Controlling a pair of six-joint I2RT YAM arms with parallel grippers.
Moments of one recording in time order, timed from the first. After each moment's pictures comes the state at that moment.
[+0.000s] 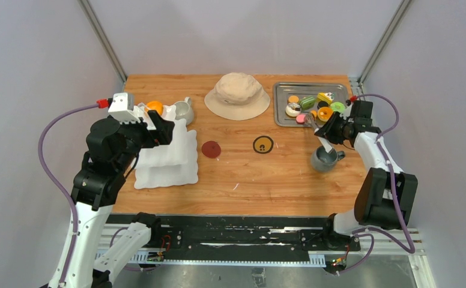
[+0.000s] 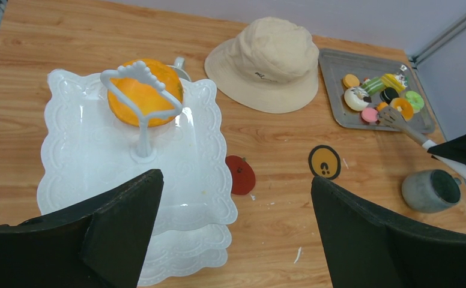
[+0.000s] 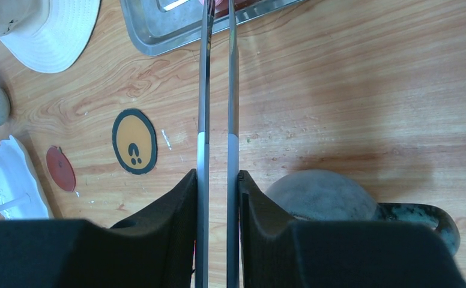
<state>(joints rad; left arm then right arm) -0.26 0.74 1.18 -0.67 -0.04 -0.31 -0.19 1.44 0.99 -0.40 -0.39 0.35</state>
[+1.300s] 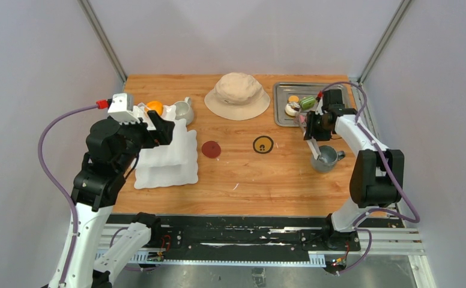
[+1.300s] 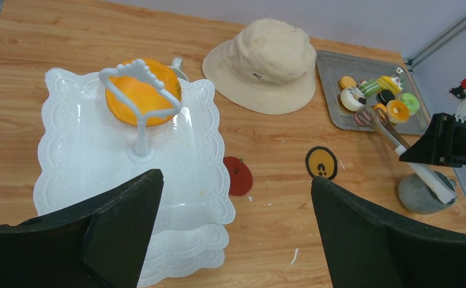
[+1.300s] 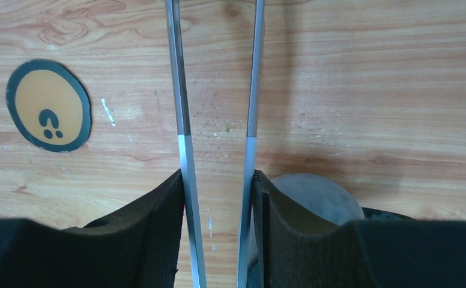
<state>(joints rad) -0.26 0.73 1.17 -0.67 -0.04 -0.32 0.04 1.63 1.20 -0.63 -0.13 0.13</state>
